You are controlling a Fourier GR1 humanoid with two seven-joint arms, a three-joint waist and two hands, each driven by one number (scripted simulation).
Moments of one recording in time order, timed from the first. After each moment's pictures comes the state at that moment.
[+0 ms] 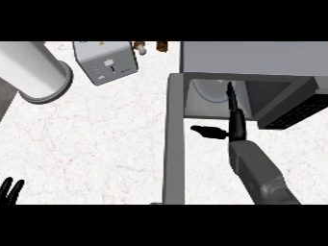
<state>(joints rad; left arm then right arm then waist) 0.57 0.04 0.22 -1.95 0.36 -0.58 -0.32 -0.74 -0.03 -0.18 -0.16 -0.05 -0.37 -0.99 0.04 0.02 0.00</state>
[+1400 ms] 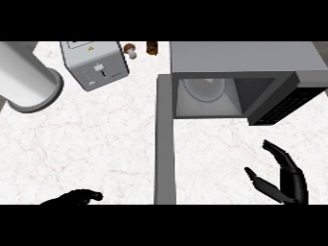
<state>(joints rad) 0.46 0.03 -0.04 -1.86 0.01 -0.64 -0.29 -0.06 -0.18 -0.10 -0.79 -0.12 -0.05 -0.97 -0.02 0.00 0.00</state>
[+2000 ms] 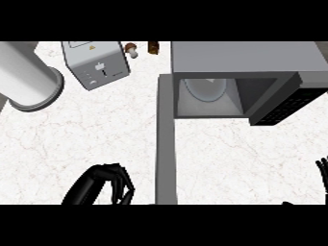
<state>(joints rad) 0.20 0.00 -0.19 -1.62 -0.14 -0.38 -0.32 0.14 -0.31 -0.20 -0.94 -0.25 0.12 -0.93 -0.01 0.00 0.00</state>
